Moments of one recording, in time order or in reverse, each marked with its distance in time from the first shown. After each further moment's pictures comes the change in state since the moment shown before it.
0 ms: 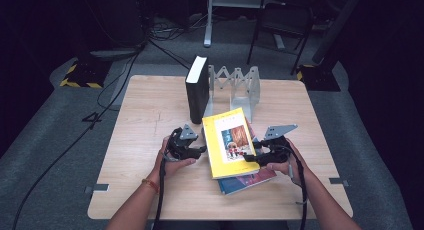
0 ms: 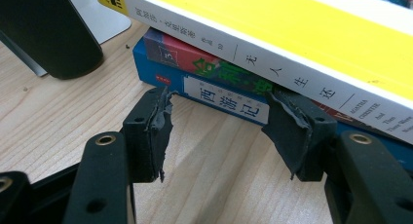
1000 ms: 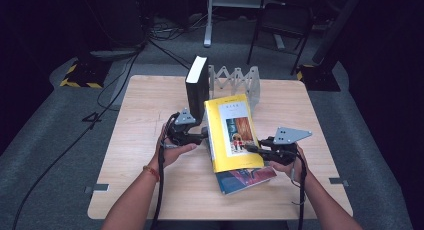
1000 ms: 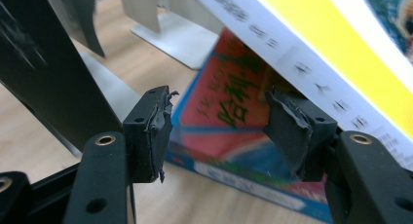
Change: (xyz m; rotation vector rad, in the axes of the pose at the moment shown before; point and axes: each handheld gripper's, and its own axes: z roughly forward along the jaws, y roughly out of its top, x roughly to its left) left arm 0.017 0.052 -0.026 -0.141 -0.035 -0.006; right arm 0.018 0.005 -0.026 -0.251 -0.061 -0.165
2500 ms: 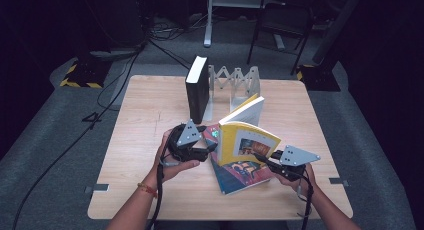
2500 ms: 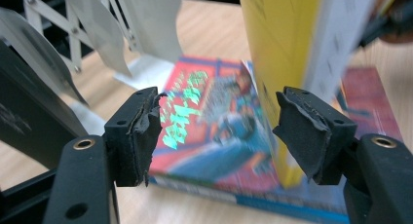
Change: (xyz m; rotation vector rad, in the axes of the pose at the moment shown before) left arm -0.071 -0.002 -0.044 -0.053 -0.004 0.192; right arm 0.030 -0.030 -0.020 0.015 -0.155 -0.138
